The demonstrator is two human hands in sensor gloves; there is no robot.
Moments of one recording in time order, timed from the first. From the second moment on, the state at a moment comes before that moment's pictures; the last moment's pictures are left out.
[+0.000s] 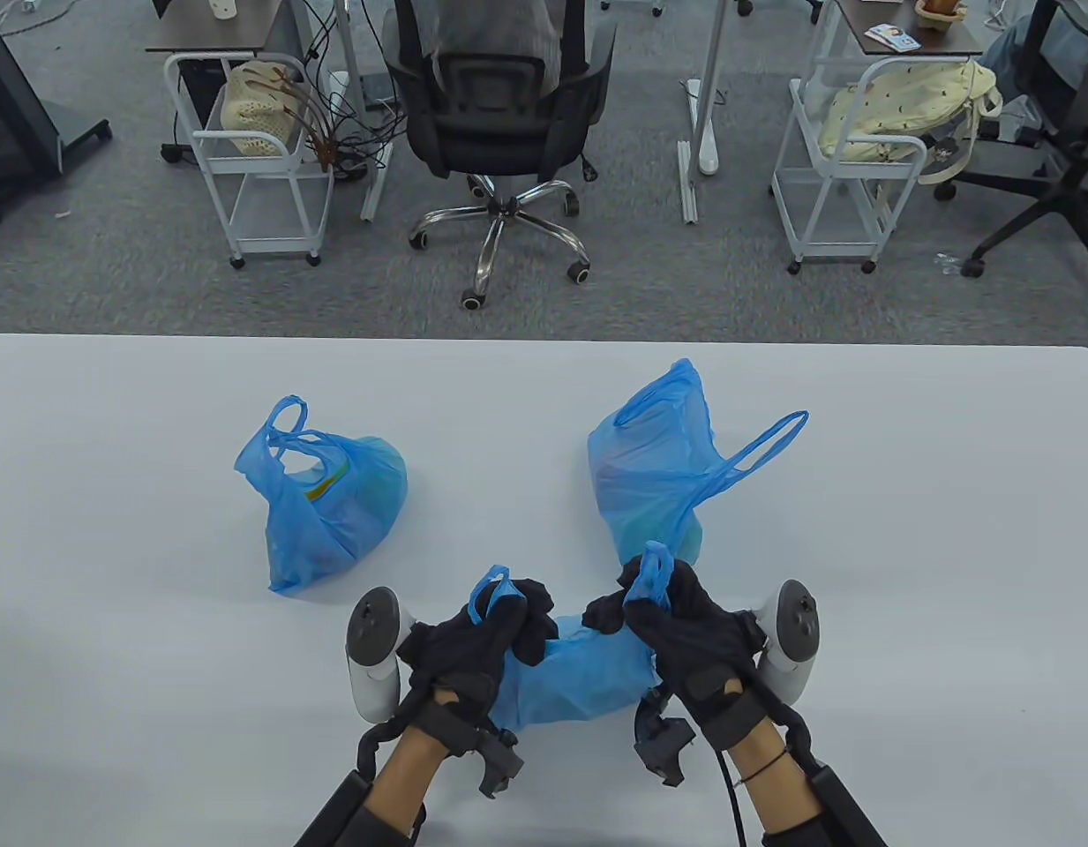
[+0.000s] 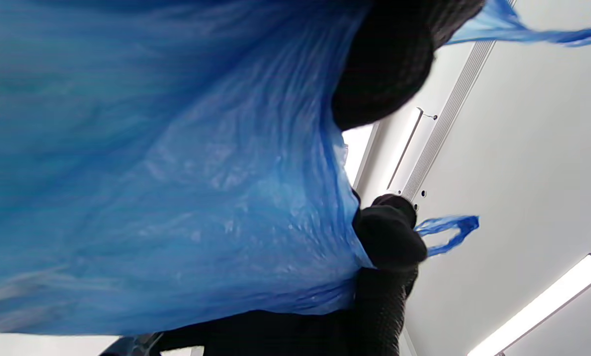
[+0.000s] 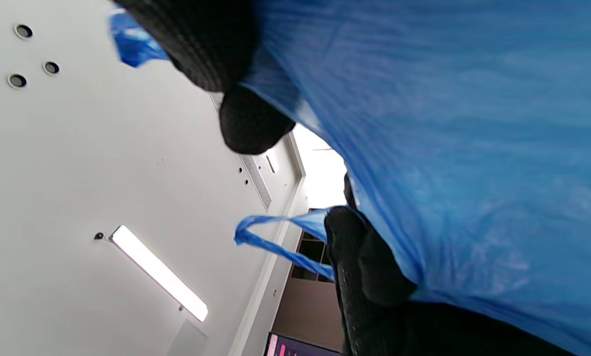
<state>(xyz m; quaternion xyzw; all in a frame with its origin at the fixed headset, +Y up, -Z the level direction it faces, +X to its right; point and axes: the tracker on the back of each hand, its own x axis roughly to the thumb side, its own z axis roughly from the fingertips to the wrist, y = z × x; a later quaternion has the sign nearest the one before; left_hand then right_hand) -0.133 -0.739 -0.283 -0.10 -0.19 0.73 0.64 0.133 -0.709 -0.281 0.23 0.05 0.61 0.76</state>
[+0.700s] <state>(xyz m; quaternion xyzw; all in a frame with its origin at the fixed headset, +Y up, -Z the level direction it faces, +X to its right) -0.119 -0.748 -0.283 -0.16 -0.19 0.72 0.65 0.108 -0.709 -0.267 0.30 -0.03 0.77 0.56</state>
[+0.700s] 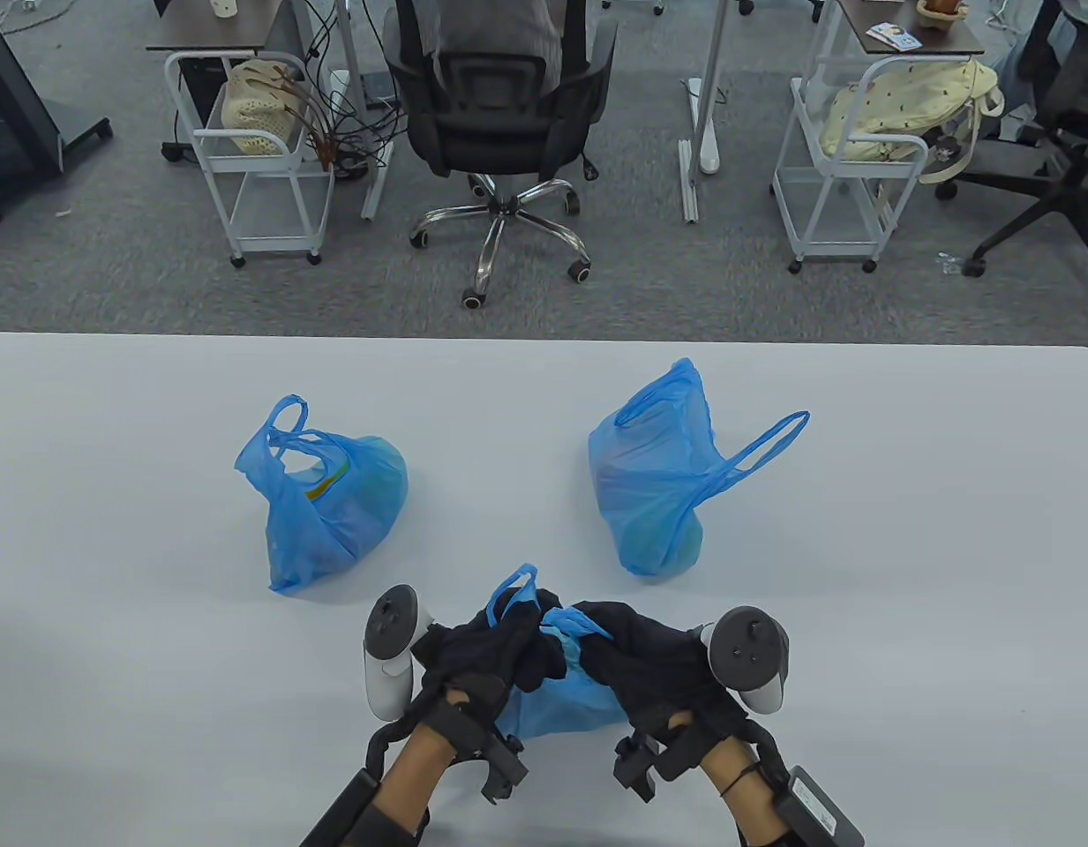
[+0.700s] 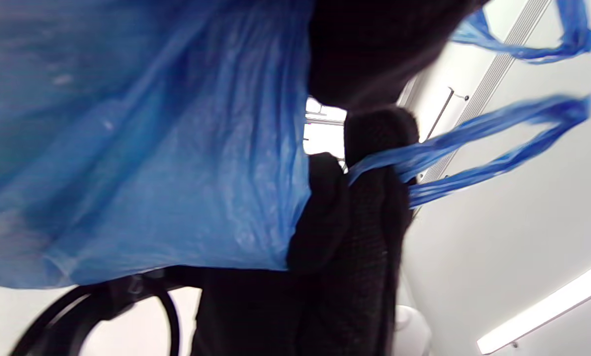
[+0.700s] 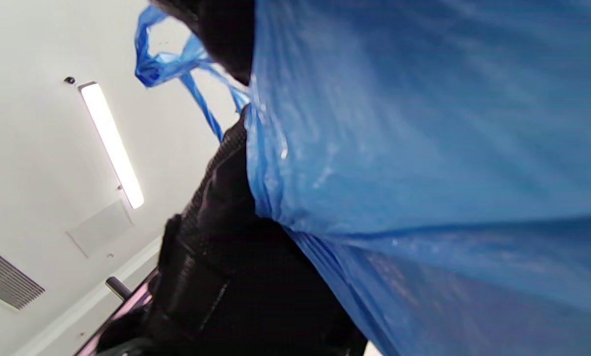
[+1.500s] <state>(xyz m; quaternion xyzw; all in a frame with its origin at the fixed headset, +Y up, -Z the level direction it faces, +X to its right) -0.106 -0.732 -0.270 -0.12 -0.23 0.57 0.78 0.085 -0.693 -0.235 0.30 -0.22 0.89 0.25</state>
